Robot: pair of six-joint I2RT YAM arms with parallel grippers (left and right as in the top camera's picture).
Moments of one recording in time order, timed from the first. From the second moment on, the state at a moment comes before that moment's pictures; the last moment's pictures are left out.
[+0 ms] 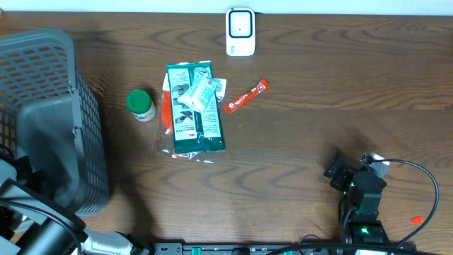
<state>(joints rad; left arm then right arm) 0.95 1.72 1.06 -0.76 -0.16 0.47 -0.02 0.65 0.01 0.04 0.27 0.39</state>
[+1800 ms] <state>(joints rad) 0.60 1.07 1.08 -0.33 -0.14 0.19 -0.02 0.65 0.01 0.06 0.27 0.39</state>
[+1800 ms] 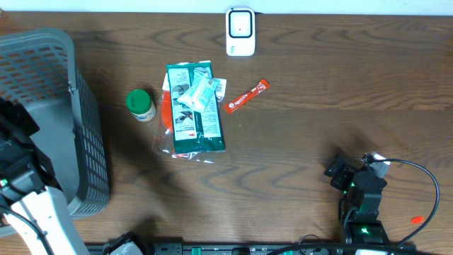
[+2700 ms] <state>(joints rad) 0.10 0.89 1.08 -0.17 0.03 0.08 -0.02 0.65 0.01 0.06 0.27 0.39</state>
